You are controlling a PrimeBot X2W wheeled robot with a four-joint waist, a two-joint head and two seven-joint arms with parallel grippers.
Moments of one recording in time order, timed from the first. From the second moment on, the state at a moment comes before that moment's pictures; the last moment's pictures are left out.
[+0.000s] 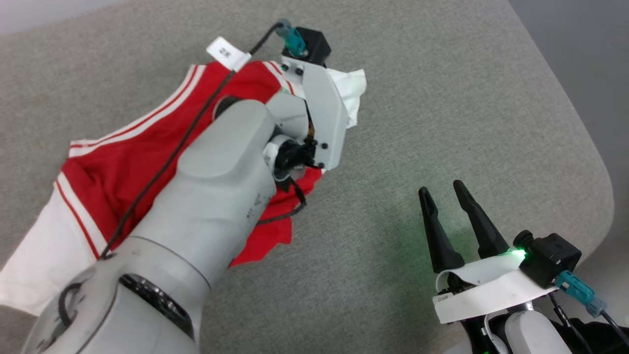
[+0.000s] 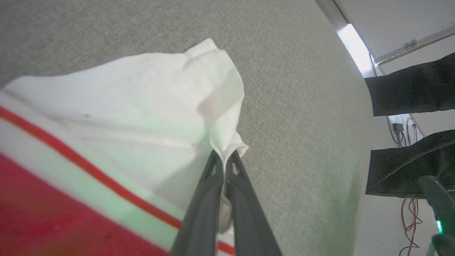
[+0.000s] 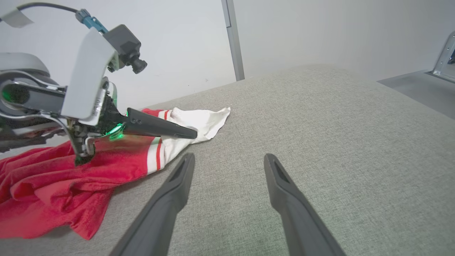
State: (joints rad) left arm -1.24 0.06 -0.90 1.02 -1.00 -0.12 0.49; right arm -0.22 -0.05 0.27 0.11 0.42 0.13 -0.26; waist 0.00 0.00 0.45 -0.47
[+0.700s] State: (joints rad) left arm -1.20 0.32 -0.87 0.67 -1.21 -0.13 0.42; right arm -0.16 -0.10 0.22 0.10 0.31 0.13 -0.22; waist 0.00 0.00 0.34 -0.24
